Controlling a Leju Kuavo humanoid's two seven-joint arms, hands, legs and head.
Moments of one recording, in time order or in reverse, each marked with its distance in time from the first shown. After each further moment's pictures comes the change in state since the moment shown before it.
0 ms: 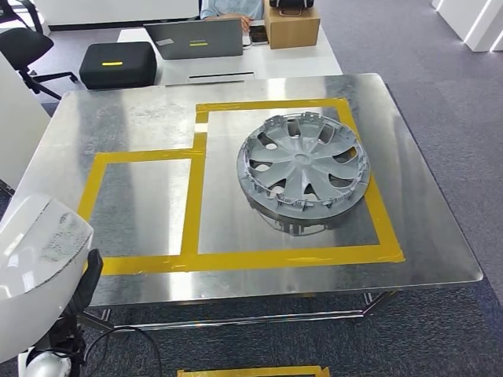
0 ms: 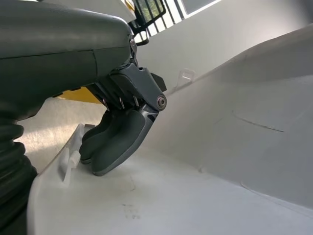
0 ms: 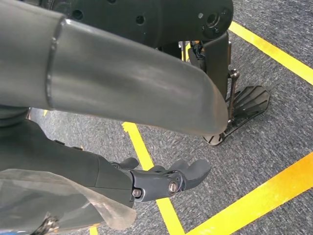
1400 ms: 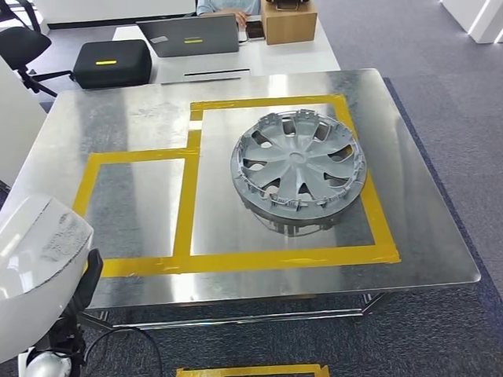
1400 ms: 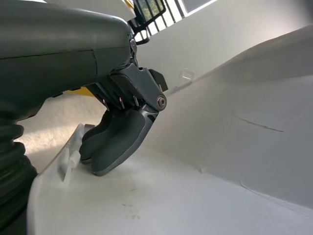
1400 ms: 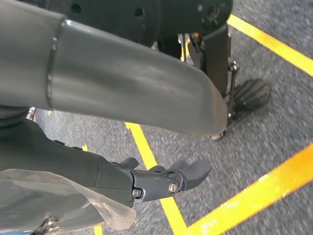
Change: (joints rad) left arm 0.000 0.000 0.000 0.000 0.000 0.000 0.000; right arm 0.000 0.000 0.000 0.000 0.000 0.000 0.000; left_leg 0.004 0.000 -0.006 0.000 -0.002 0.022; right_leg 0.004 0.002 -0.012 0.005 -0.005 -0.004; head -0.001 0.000
